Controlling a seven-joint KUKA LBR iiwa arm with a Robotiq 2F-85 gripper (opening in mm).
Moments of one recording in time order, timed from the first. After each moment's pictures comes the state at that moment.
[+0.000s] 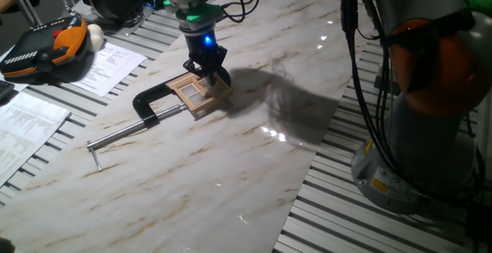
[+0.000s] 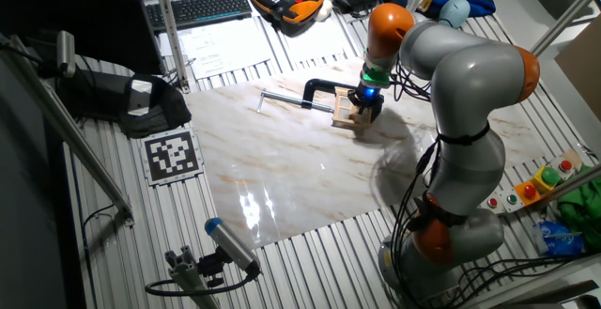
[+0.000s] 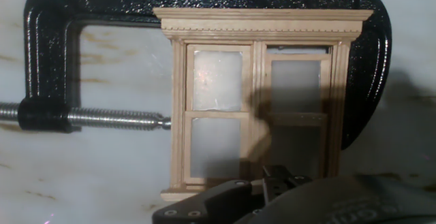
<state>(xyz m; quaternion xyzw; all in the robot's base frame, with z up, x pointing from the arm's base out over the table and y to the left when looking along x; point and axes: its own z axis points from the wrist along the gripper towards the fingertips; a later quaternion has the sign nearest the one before) 0.526 -0.036 0.078 -0.24 -0.97 -0.02 0.06</state>
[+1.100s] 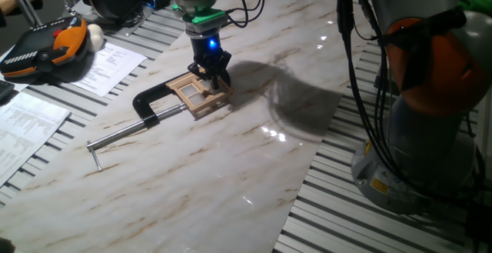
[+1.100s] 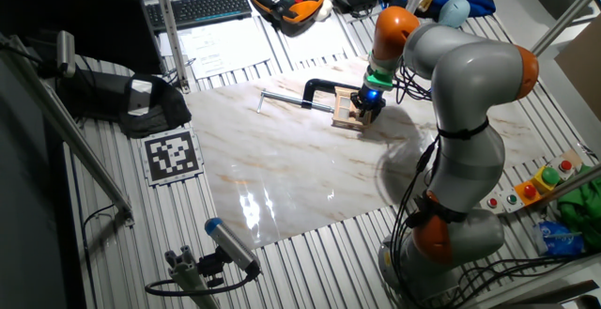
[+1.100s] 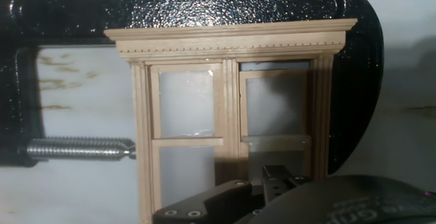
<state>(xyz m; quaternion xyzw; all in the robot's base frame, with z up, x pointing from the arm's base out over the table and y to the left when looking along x) 0.525 -0.045 0.054 -0.26 -0.96 -0.04 0.08</state>
